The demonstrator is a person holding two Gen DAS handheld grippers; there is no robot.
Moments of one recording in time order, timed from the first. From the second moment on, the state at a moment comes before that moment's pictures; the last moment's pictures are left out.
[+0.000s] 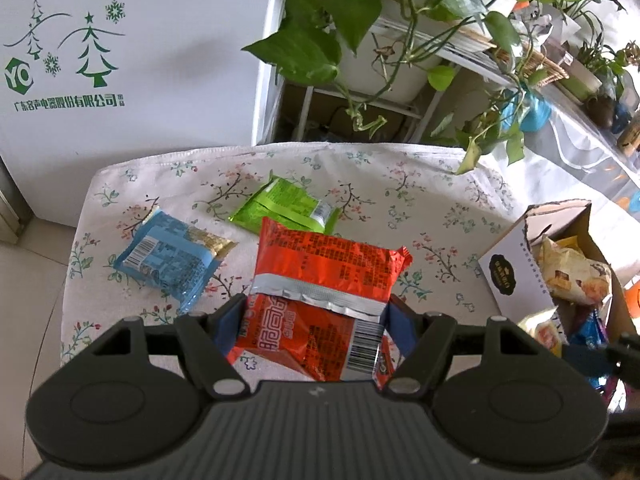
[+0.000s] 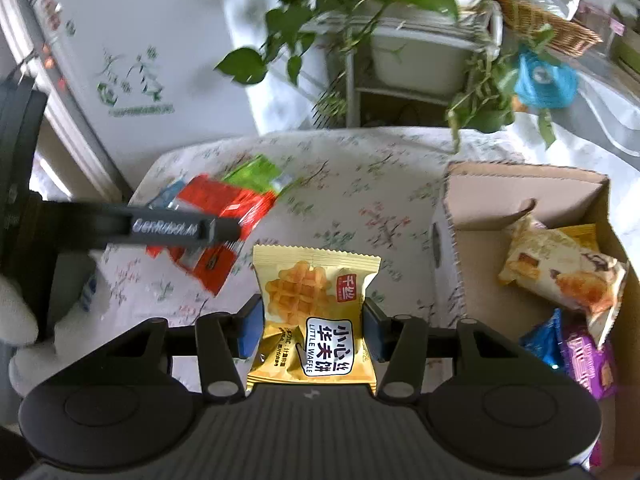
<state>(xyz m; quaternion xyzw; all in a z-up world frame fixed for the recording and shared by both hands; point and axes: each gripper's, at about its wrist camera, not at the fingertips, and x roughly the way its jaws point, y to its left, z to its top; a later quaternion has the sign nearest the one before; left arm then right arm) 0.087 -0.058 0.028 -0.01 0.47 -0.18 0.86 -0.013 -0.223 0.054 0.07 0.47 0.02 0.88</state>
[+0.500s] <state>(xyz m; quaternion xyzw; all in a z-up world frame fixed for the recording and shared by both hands) 0.066 -0.089 0.061 -0.02 0.44 -0.21 0.87 -0.018 -0.278 0.082 0.13 0.42 -0.03 0.90</state>
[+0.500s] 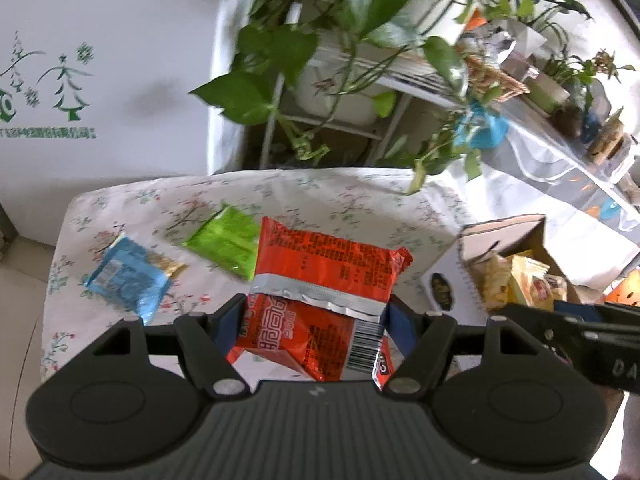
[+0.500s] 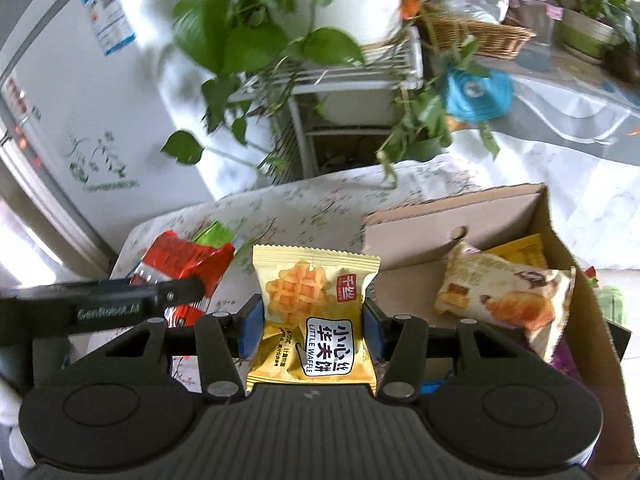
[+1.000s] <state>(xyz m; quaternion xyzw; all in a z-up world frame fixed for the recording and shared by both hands) 0.035 -0.148 0.081 -0.01 0.42 -0.28 0.87 -0.042 -0.330 0.102 0.17 0.38 -0.07 0.91</state>
